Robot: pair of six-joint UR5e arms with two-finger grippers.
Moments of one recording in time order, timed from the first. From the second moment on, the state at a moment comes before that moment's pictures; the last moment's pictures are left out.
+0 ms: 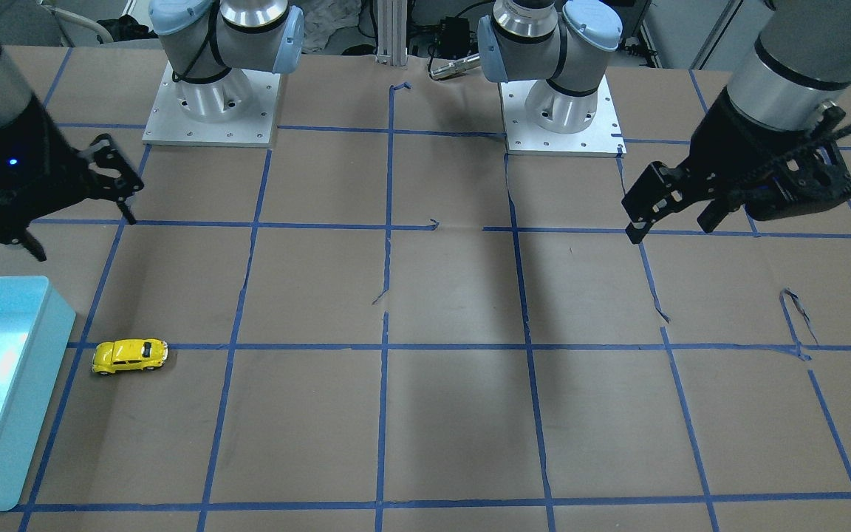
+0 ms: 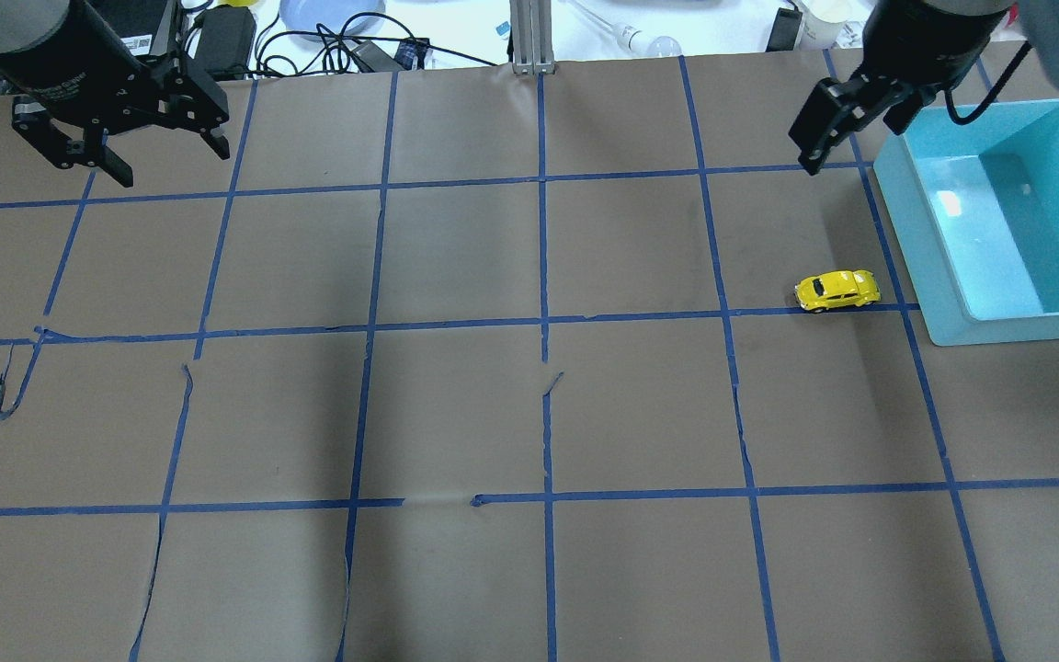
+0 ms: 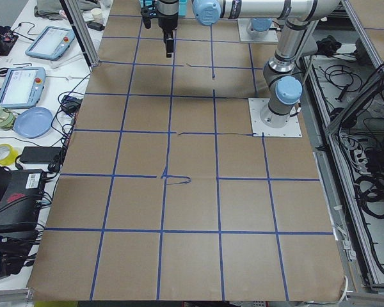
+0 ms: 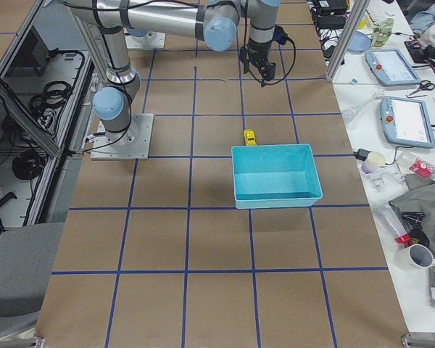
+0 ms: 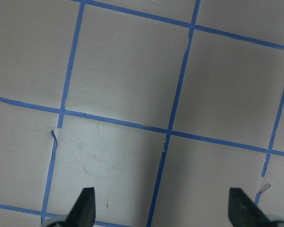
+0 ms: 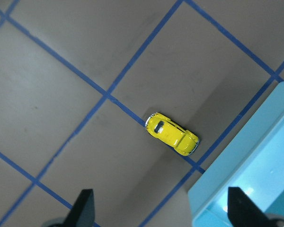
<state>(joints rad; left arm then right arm) -1.47 -1.61 -1.49 -1.53 1.53 -0.07 1.32 -1.40 1.49 -1.65 -1.58 -1.14</state>
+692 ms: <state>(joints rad) -1.54 -1.58 -1.54 -1.54 1.59 0.01 1.31 -1.26 1.75 -2.13 -1.55 -1.78</state>
